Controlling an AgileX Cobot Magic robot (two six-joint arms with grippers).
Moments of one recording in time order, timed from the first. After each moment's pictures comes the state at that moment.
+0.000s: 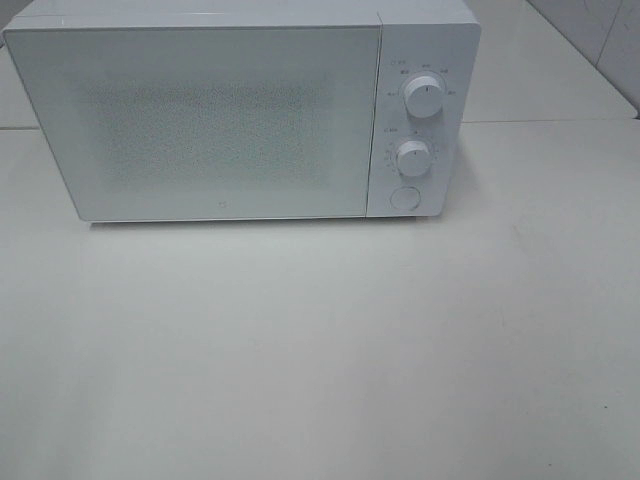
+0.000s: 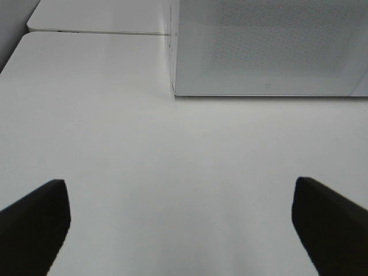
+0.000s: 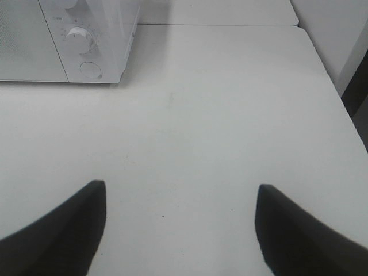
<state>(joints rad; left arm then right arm) 0.02 0.00 -0.51 -0.10 1.04 0.05 0.11 0.00 -0.50 -0.12 1.01 0.10</state>
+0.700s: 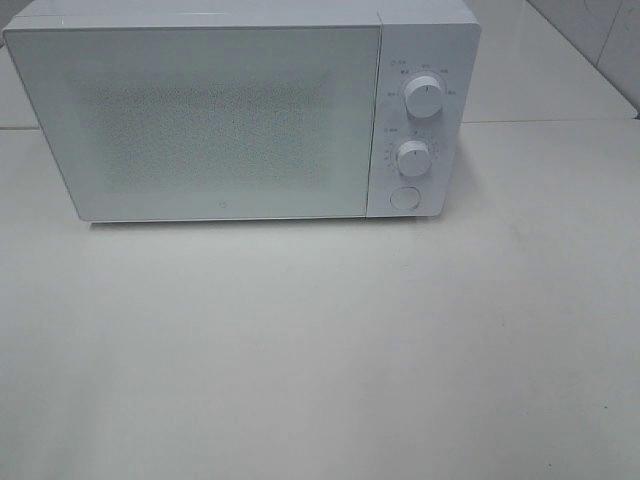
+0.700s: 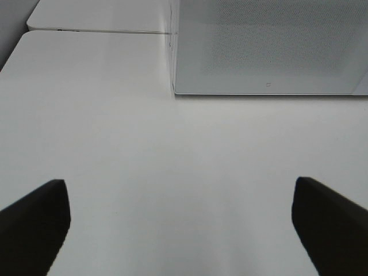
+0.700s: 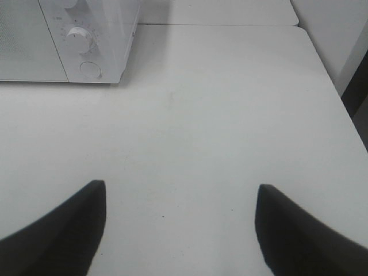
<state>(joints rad) 0.02 0.00 -0.50 -0.10 1.04 0.05 0.11 0.00 -0.50 -0.12 1.01 0.10</state>
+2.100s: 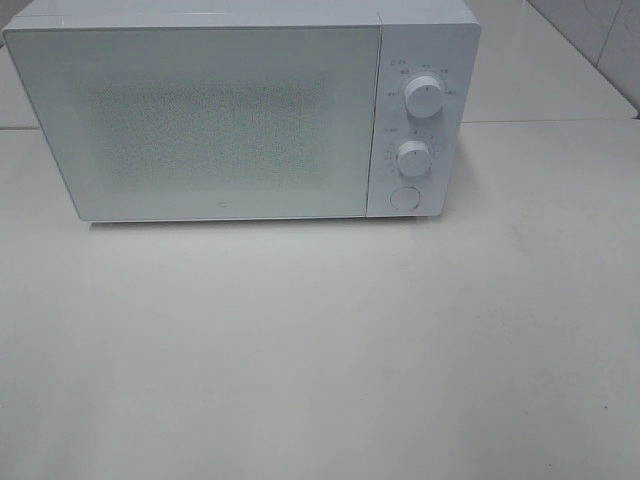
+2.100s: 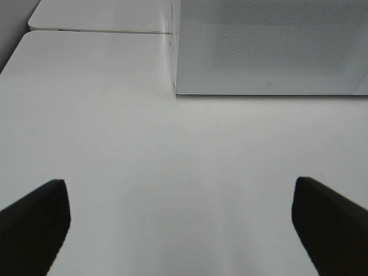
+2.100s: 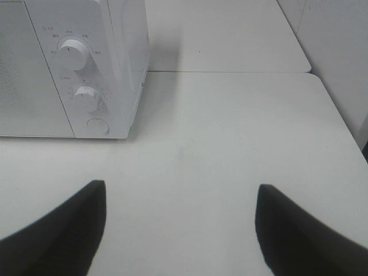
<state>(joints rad) 0.02 0.00 -0.50 -0.10 1.04 0.05 0.11 0.26 -0.44 -0.12 0.59 0.13</state>
